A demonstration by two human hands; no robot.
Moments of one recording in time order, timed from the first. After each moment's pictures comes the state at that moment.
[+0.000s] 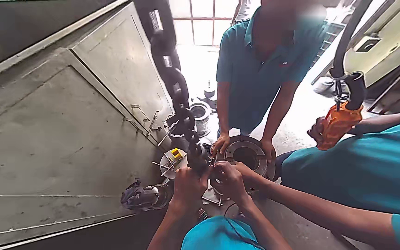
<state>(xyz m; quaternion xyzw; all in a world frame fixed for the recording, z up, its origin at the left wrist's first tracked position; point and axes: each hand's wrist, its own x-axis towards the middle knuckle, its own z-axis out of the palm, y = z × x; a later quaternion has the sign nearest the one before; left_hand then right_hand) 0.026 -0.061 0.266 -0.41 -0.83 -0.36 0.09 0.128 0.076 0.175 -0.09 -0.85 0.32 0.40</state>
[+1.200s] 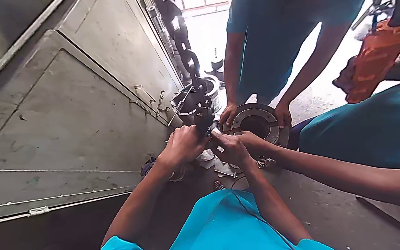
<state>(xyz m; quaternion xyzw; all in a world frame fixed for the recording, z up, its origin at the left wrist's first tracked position) 0.002 -0.052 0.325 -0.45 -0.88 -0.03 -0.15 0.124 0.079 0.181 0.03 -0.87 0.30 0.38</state>
